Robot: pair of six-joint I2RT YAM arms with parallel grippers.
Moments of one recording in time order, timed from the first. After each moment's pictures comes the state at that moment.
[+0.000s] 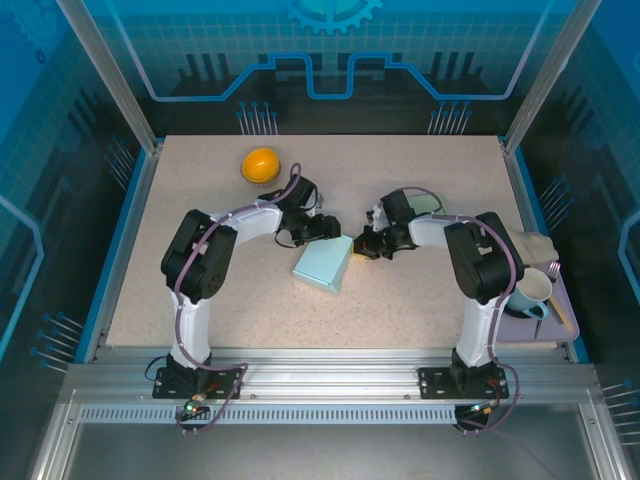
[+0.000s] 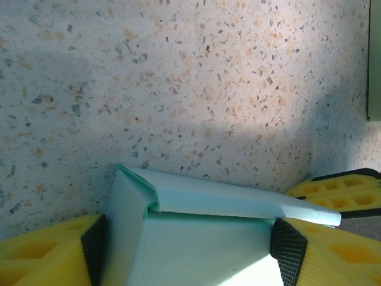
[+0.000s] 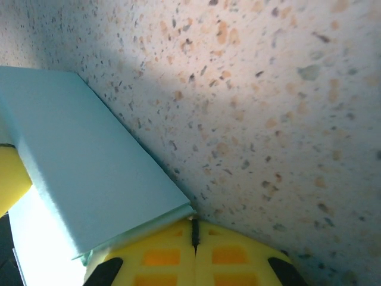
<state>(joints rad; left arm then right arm) -0.47 2.04 1.36 -0.39 0.40 -0.61 0.34 1.95 1.06 -0.23 -0.61 0.56</state>
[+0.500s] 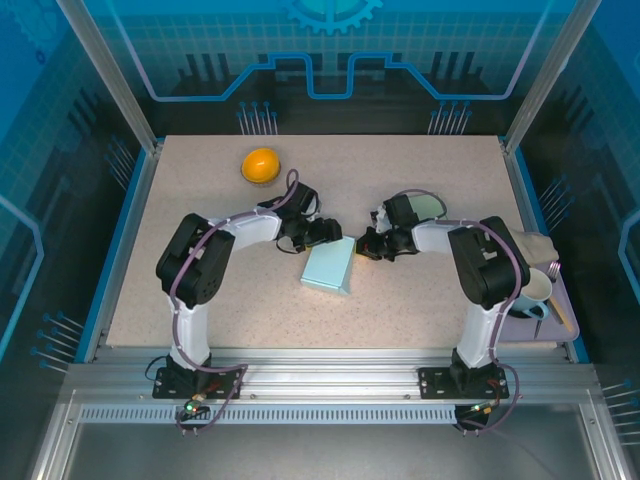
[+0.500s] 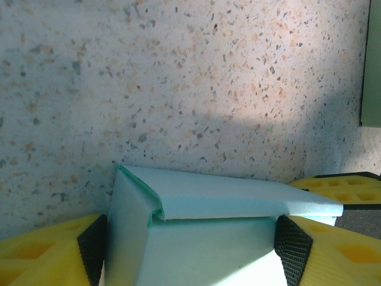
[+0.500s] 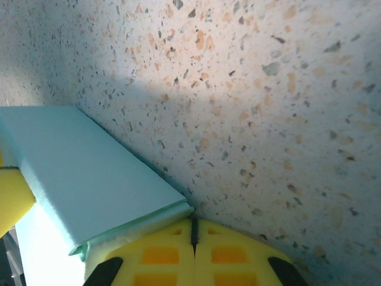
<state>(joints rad) -0.49 1.99 1.27 -0.32 0.37 -0.71 0.34 1.89 0.98 -0.14 -0.54 0.61</state>
